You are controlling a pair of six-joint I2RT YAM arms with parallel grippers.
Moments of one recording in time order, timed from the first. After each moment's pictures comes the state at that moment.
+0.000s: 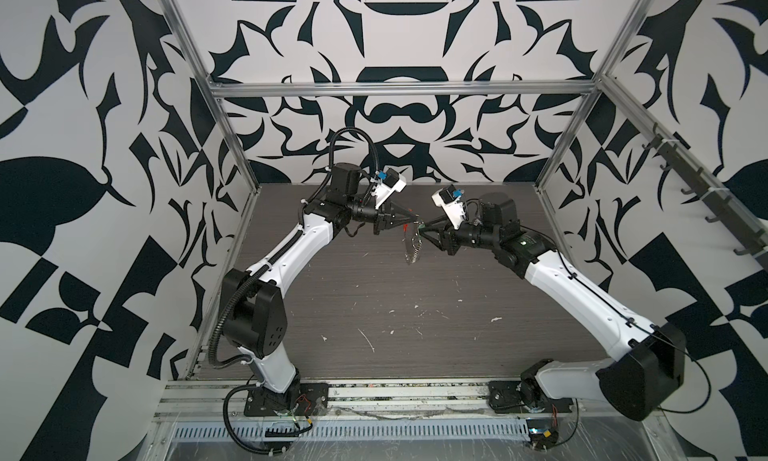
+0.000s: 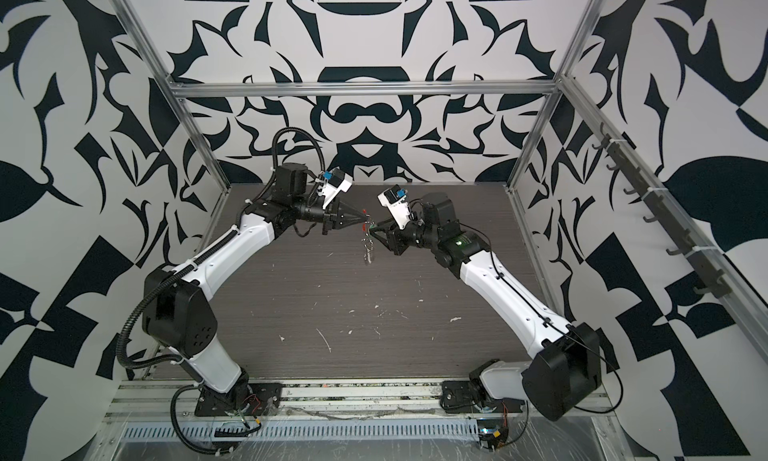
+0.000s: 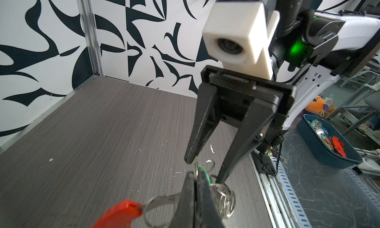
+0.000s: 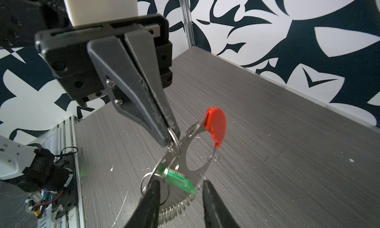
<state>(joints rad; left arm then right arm) -0.44 1.70 1.50 -0.29 1.17 0.24 0.45 1.29 1.16 -0.31 -0.55 0.00</state>
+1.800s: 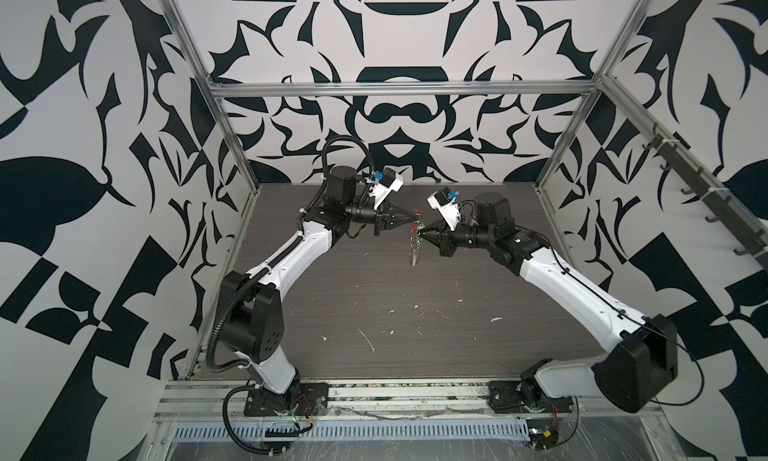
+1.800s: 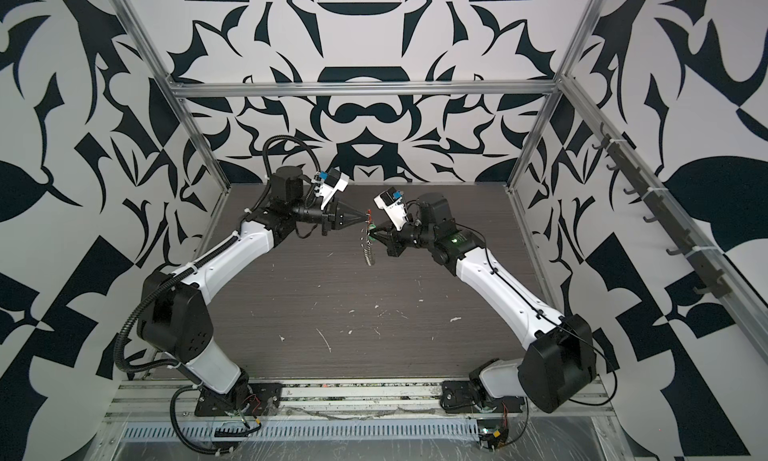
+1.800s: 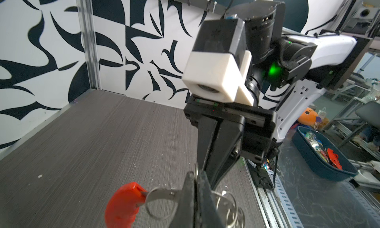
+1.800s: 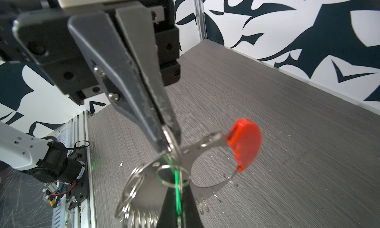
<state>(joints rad) -0.44 1.66 1.33 0.14 1.20 -0.05 0.49 1.38 1.18 -0.30 -0.62 0.00</state>
